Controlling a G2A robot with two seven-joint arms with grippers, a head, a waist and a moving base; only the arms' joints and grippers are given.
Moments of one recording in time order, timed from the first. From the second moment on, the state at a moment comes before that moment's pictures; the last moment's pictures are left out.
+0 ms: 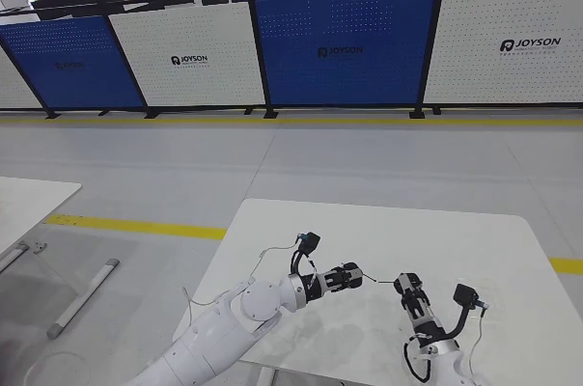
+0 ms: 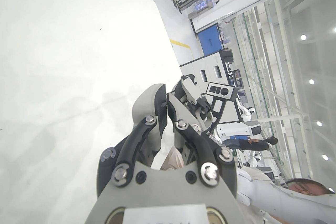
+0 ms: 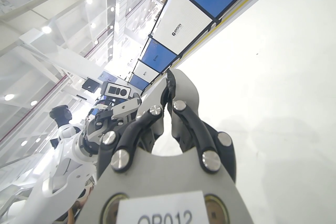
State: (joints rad) left arm 1.15 -1.11 -0.88 -1.48 -0.13 -0.13 -0.43; right arm -1.52 -1.21 1.08 -1.60 -0.30 -0.16 -0.16
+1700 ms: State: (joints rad) left arm 1.15 -1.11 -0.88 -1.48 -0.13 -0.13 -0.43; right arm -1.48 -1.27 1.05 -1.54 -0.34 -0.15 -0.11
